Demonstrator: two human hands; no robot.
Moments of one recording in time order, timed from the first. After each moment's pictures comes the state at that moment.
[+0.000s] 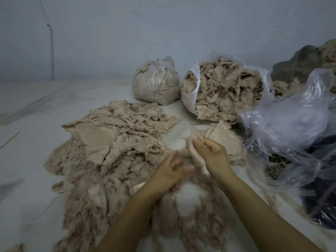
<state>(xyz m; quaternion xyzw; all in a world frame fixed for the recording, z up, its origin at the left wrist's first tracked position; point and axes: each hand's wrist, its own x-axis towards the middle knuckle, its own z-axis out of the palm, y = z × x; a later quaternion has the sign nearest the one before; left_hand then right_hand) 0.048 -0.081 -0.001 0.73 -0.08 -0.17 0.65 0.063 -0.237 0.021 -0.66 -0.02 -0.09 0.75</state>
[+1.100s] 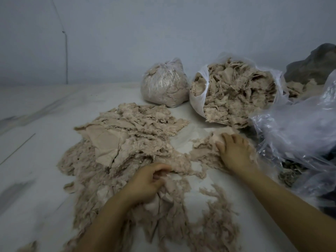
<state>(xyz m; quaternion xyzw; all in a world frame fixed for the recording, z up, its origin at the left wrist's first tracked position) 0.041 -0.017 0.014 0.90 -0.14 -0.06 0.41 0.123 -0.293 -0.003 -0.97 0.06 -0.14 0.18</state>
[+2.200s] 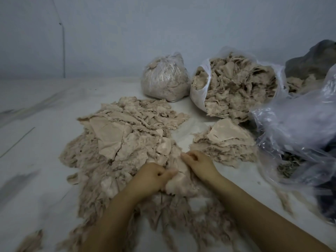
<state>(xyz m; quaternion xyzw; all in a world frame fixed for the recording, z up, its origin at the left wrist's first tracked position) 0.024 -0.024 0.015 0.91 -0.11 -0.07 0.40 0.079 -0.205 -0.021 -0.88 -0.03 0.04 0.46</state>
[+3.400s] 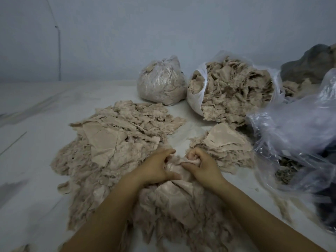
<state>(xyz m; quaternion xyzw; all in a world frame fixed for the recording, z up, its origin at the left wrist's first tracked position) 0.091 -0.031 0.008 0.93 -0.19 -0.08 0.31 0.070 -0.218 -0.003 -0.83 -0.12 -0.07 0.54</state>
